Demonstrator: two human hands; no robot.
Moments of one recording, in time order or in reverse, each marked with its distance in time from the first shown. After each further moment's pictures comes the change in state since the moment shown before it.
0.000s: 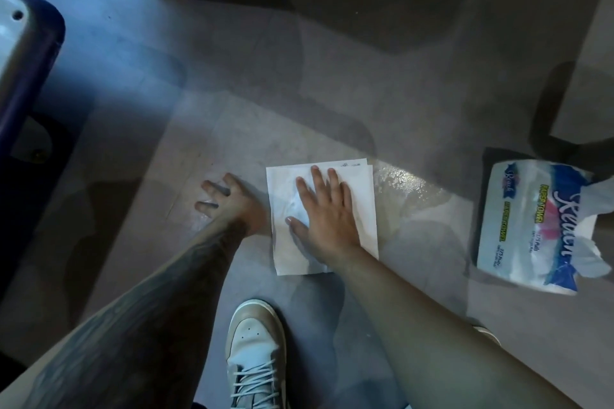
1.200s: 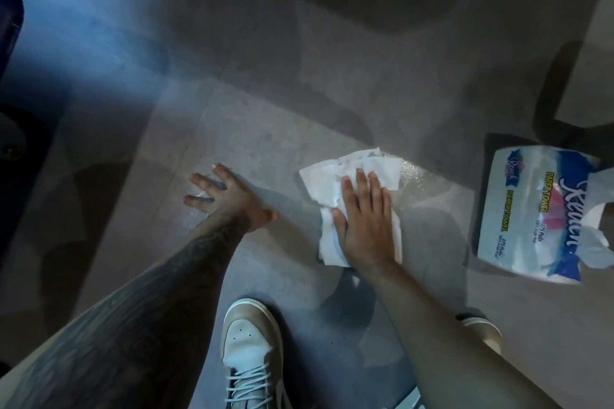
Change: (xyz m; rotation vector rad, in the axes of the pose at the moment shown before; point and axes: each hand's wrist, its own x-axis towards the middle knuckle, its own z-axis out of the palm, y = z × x) left_hand 0.000 0.003 0.002 0.104 -0.031 0.091; right_hand -0.035 0.066 0.031 -0.019 0.243 0.135
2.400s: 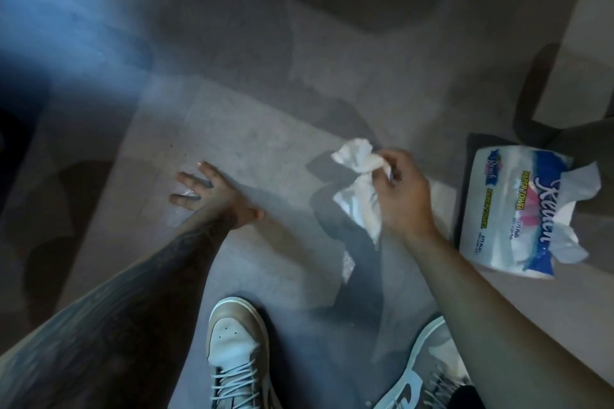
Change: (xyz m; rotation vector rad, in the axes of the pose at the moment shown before) left_hand 0.003 0.002 0.003 0.004 0.039 -0.024; right_hand 0.040 0.037 -0.100 0.786 0.188 0.268
